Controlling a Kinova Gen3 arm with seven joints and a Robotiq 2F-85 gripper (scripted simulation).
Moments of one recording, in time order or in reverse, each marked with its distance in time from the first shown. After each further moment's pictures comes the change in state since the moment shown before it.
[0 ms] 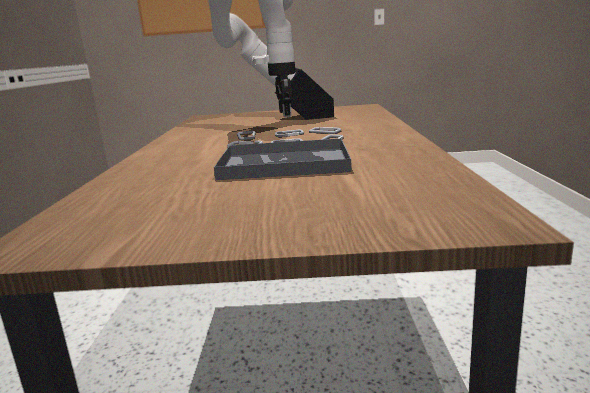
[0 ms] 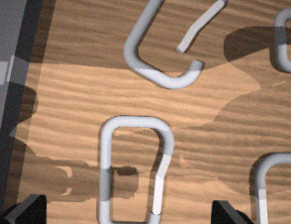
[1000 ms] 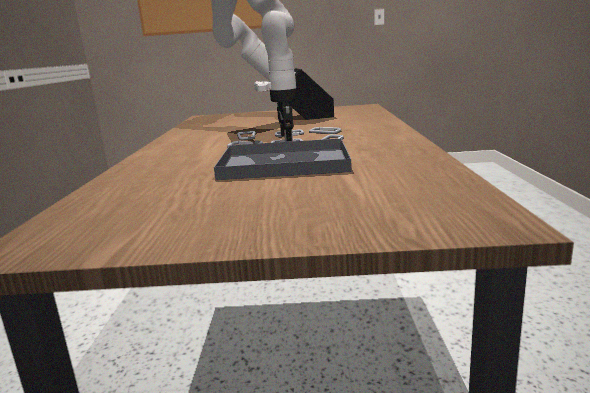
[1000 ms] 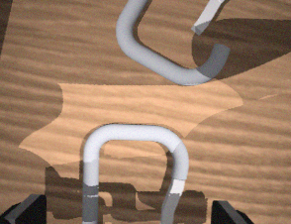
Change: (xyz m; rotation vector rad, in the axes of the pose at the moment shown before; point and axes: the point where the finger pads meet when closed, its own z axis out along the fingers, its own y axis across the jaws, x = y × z) arm 0.001 0.000 0.072 -0.001 0.001 0.000
